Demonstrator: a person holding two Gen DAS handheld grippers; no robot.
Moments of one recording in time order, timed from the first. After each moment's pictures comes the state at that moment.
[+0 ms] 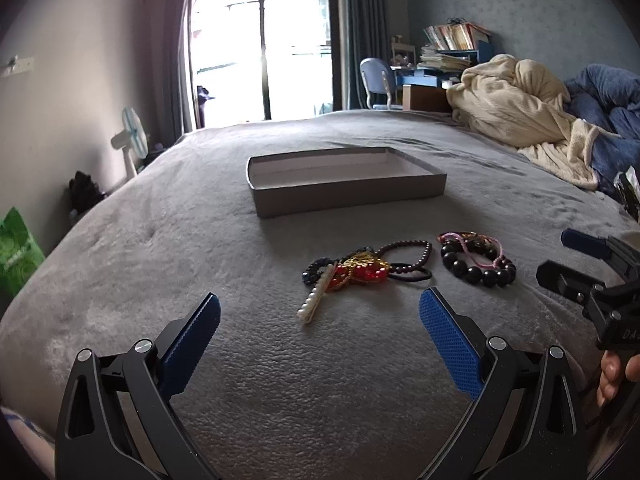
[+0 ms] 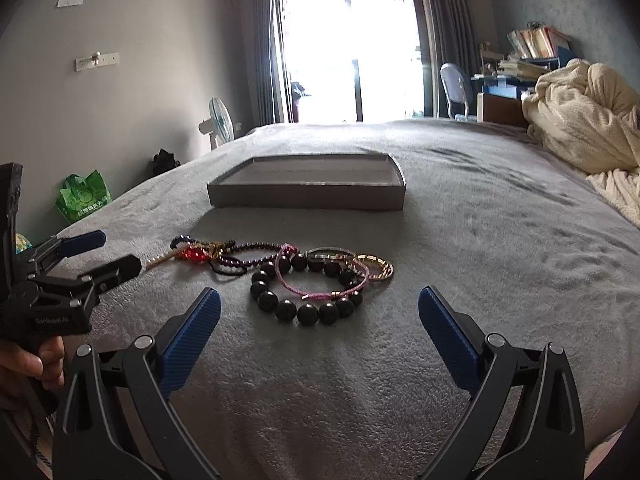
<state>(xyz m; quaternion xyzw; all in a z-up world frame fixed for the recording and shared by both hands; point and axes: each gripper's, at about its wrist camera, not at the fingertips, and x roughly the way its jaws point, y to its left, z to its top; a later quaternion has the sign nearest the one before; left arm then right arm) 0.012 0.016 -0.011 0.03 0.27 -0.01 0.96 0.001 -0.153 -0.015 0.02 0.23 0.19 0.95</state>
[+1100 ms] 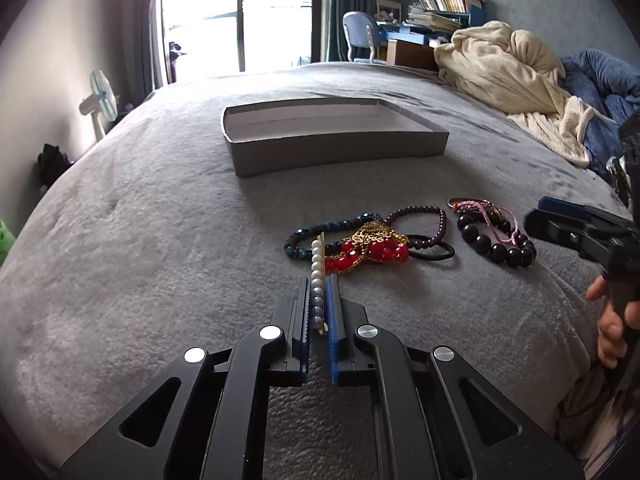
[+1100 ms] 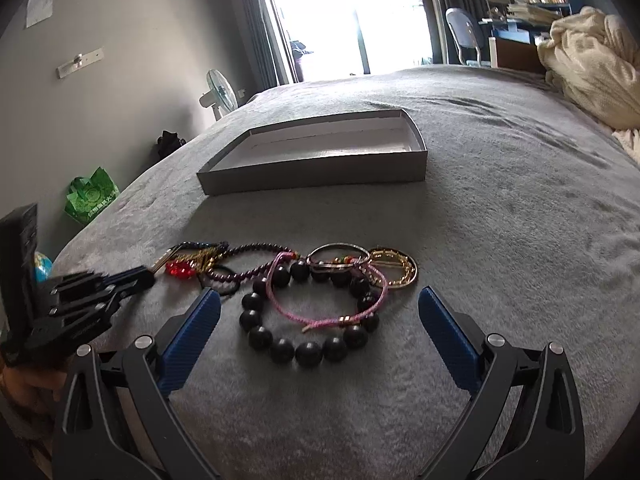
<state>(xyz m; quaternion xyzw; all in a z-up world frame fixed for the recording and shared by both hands) 0.051 0.037 -0.028 0.01 0.36 -0.06 0.93 0.070 -0.149 -0.008 0.06 0.32 0.21 0.92</state>
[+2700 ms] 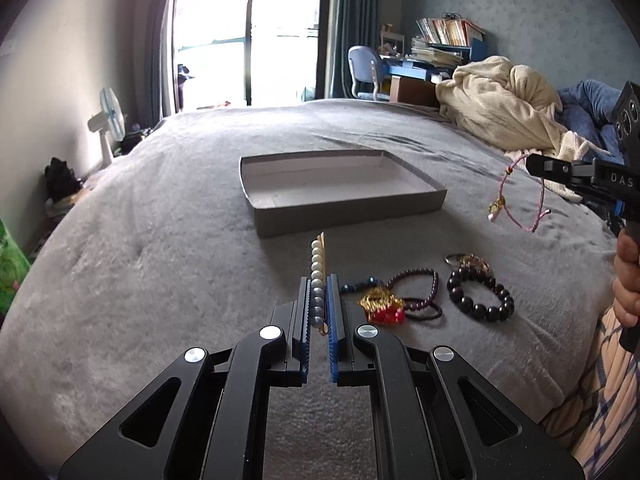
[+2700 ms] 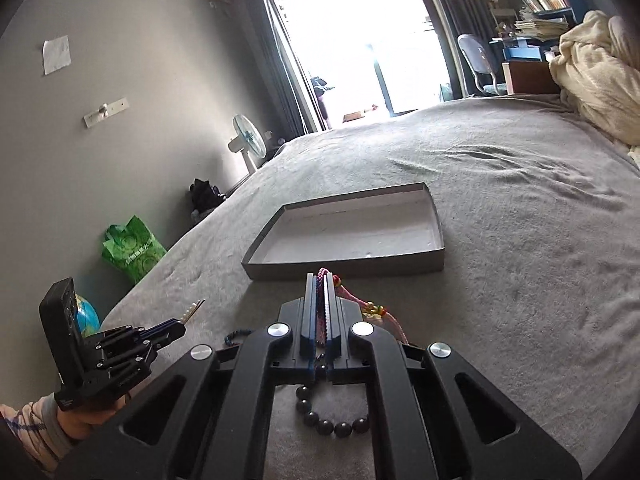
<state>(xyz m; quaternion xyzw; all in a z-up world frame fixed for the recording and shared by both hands) 0.051 0.053 0.023 0.00 0.31 -0.06 0.95 0.087 -0.172 0.081 0.11 0.26 0.26 0.92</state>
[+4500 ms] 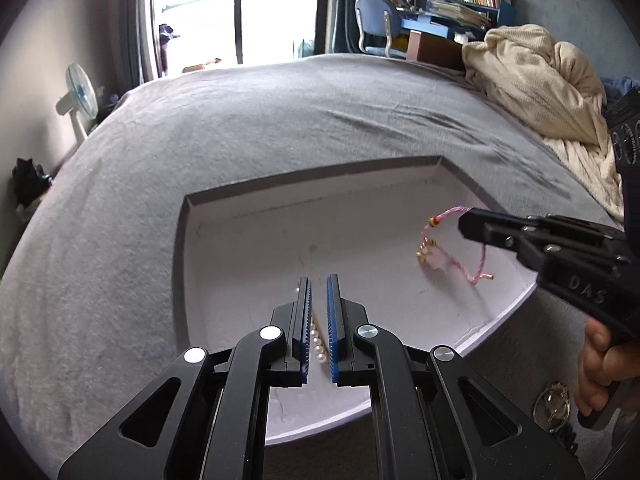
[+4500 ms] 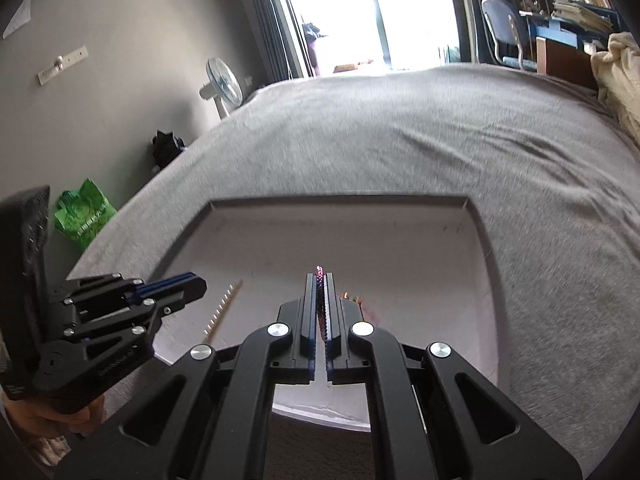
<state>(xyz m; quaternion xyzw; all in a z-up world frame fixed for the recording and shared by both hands) 0.286 0.047 -0.001 0.01 0.40 -0.06 0.91 0.306 -0.080 0.026 0.04 0.36 0.25 0.90</state>
